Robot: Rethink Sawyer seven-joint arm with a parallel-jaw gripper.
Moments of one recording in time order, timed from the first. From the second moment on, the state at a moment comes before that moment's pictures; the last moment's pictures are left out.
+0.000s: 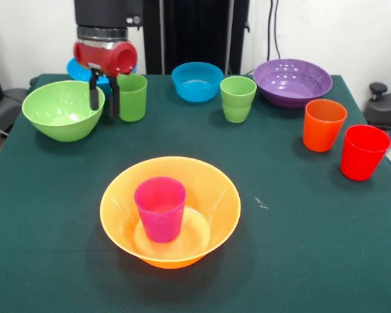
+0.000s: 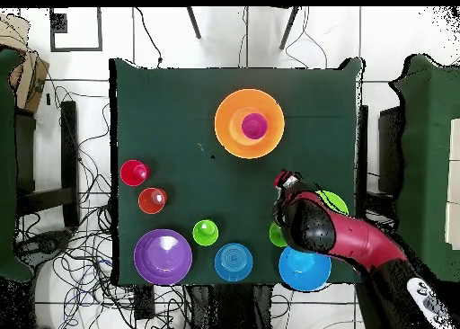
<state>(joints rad) -0.78 -0.73 0.24 1.96 -0.32 0.05 2.20</state>
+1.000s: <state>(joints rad) -0.89 -0.81 0.29 1.99 -0.33 0.12 2.20</state>
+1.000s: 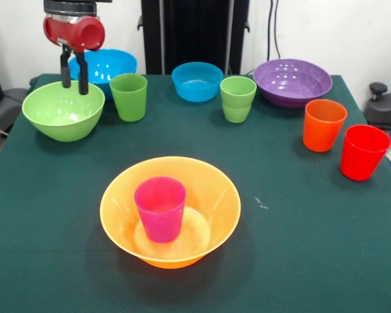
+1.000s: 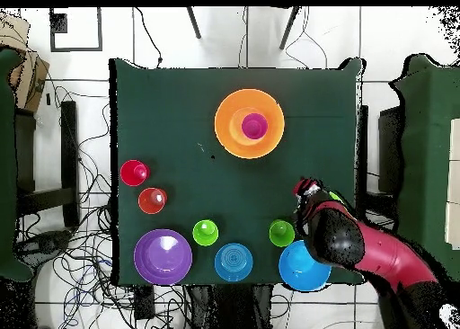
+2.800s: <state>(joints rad) -0.86 -0.70 0.29 1.95 -0.40 0.12 2.20</state>
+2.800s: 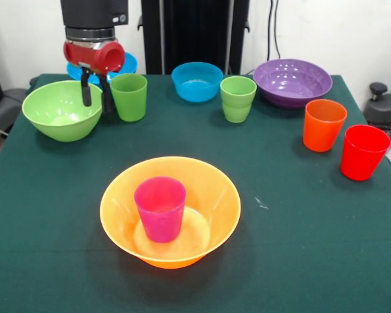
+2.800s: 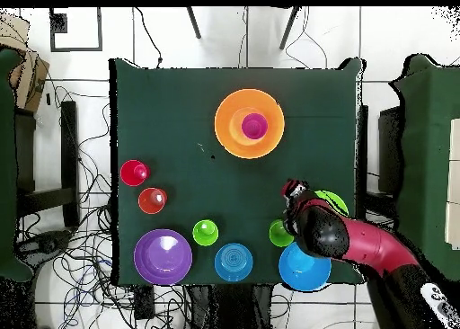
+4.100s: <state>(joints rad) -0.87 -0.58 0.29 1.82 -0.46 0.12 2.20</state>
